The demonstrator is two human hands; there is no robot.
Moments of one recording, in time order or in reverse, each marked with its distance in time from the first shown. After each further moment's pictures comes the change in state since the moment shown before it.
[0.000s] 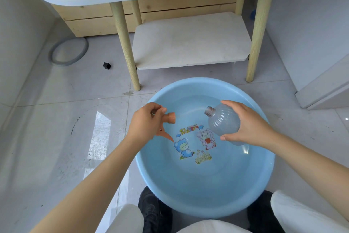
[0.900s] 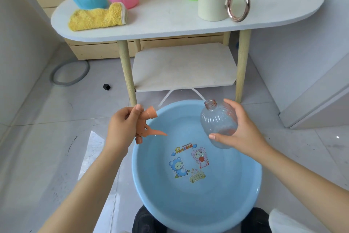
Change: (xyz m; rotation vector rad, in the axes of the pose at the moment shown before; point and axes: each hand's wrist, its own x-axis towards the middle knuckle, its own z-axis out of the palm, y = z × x) left_hand -0.012 0.041 -0.047 -0.265 0.200 0.018; right_hand -0.022 -0.057 -0.039 0.368 0.280 -0.019
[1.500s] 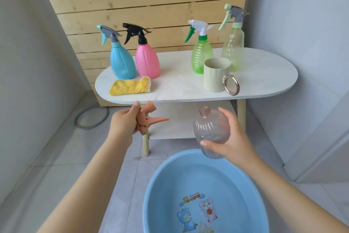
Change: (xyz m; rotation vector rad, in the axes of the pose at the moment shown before) left_hand 0.039 0.127 -0.047 -0.349 -0.006 0.059; right_hand 0.037 -0.123 -0.029 0.084 0.118 -0.199
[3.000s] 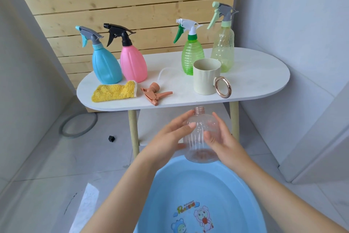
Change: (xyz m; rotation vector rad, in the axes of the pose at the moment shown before) left_hand -0.032 -0.022 0.091 0.177 -0.647 -0.014; right_hand 0.013 0.003 0.000 0.273 -0.112 0.211
